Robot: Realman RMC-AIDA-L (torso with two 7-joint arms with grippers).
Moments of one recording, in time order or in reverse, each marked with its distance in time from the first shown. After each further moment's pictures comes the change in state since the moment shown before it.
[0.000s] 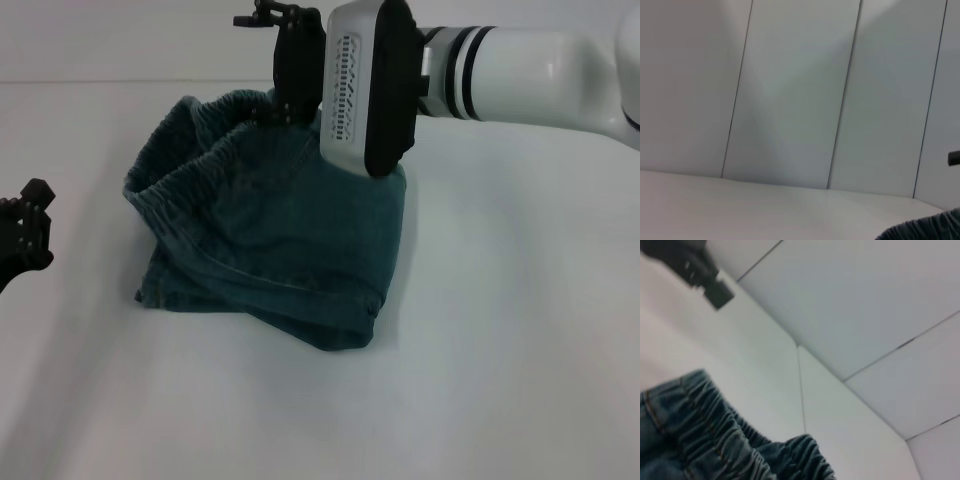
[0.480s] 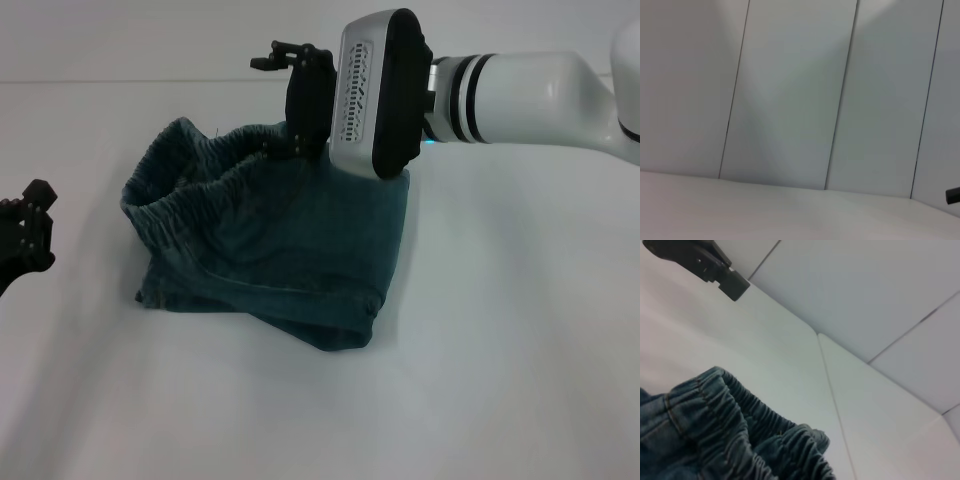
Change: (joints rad) left arm 0.003 -0.001 0.003 0.000 0.000 0.007 0.001; right arm 0.070 0.001 0.048 0.202 0.076 -0.056 0.008
